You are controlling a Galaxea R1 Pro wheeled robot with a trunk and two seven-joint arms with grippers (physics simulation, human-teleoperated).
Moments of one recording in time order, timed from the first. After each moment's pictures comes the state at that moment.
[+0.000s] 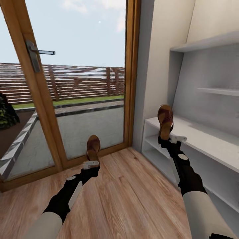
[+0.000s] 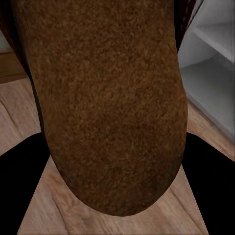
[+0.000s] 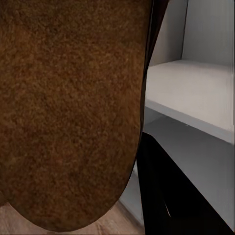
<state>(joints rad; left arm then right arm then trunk) -0.58 -0.03 -0.05 -0.82 0.19 0.26 -0.16 -0.73 0.00 -0.19 -1.00 0.08 0.13 0.00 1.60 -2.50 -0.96</state>
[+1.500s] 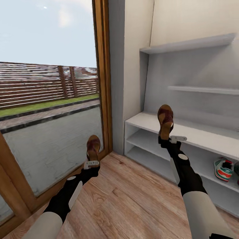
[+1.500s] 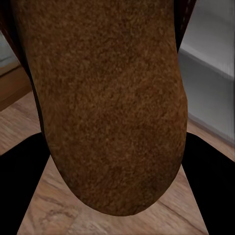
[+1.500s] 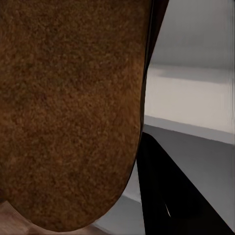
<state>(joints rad) -0.58 -0.03 -0.05 -0.82 0.19 0.26 -0.16 -0.73 0.00 -0.19 -1.00 0.08 0.13 0.00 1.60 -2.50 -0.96</state>
